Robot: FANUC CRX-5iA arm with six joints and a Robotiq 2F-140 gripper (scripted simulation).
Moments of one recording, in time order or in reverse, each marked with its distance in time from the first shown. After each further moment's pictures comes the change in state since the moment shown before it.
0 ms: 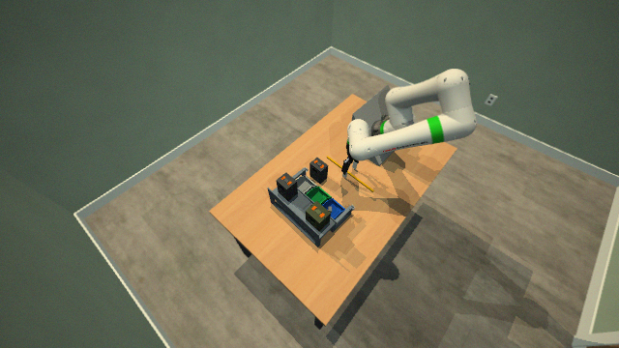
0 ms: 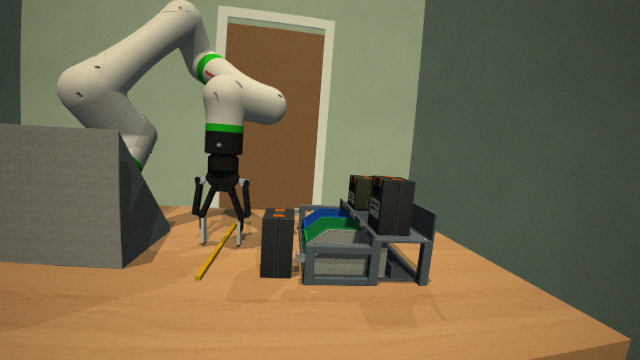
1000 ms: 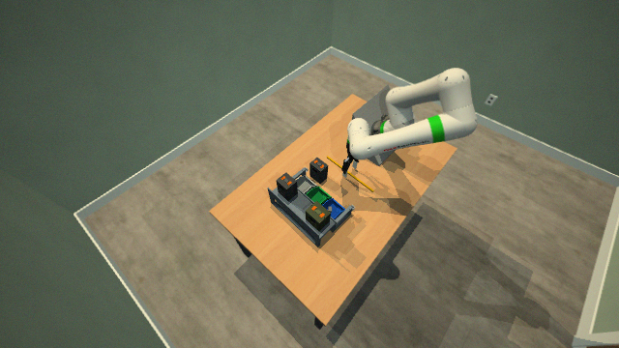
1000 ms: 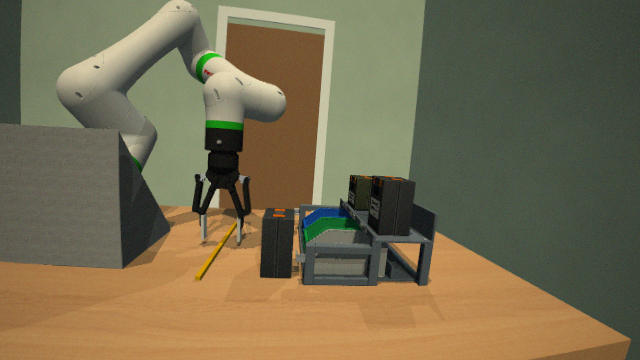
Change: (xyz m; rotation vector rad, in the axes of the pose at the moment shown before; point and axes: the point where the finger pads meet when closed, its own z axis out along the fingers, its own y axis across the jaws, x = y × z) arm 0.000 0.000 -0.007 0.001 0.000 0.000
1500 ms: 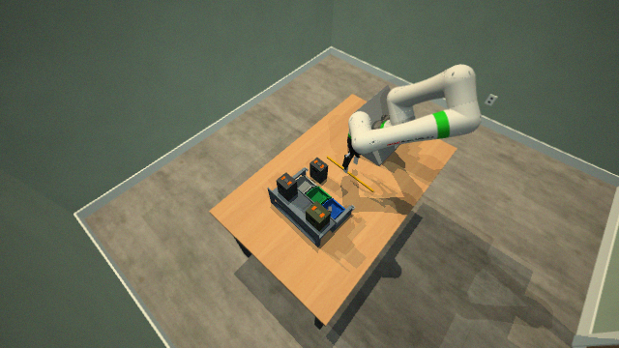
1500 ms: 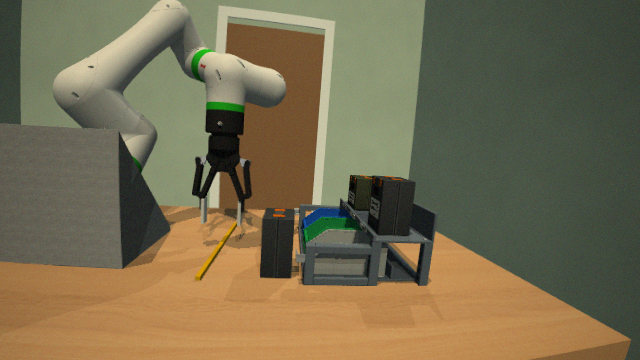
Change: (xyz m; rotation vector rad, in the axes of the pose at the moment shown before) arm 0.000 0.000 -0.043 -0.001 0.000 0.000
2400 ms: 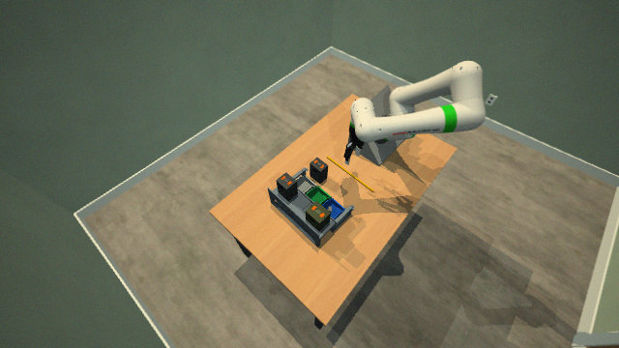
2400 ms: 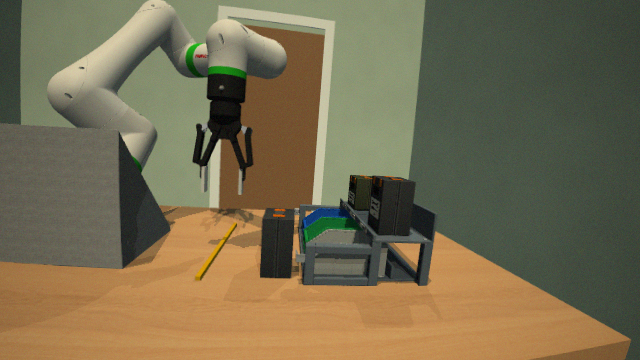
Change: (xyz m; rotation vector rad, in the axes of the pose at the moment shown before) arm 0.000 0.000 -0.082 0.000 0.000 0.000
